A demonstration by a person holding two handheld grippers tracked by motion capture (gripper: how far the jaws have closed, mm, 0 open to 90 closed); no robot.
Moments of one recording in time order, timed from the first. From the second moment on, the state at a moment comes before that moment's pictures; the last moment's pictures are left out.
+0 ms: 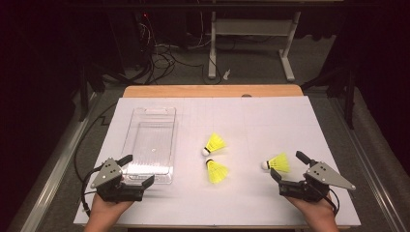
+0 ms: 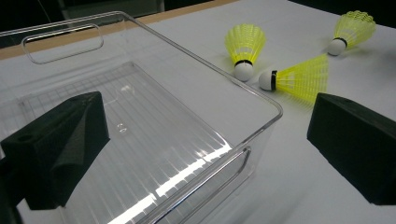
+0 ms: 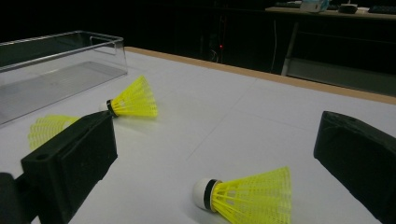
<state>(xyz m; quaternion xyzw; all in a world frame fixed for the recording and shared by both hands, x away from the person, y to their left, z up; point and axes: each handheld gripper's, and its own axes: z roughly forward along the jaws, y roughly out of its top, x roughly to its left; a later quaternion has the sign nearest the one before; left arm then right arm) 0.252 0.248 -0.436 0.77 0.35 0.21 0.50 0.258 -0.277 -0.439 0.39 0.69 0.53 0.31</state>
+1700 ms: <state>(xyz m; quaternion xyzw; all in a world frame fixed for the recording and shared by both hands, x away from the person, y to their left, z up) 0.249 0.273 -0.430 0.75 0.39 0.21 0.50 0.259 -0.278 -0.437 0.40 0.69 0.53 0.31</state>
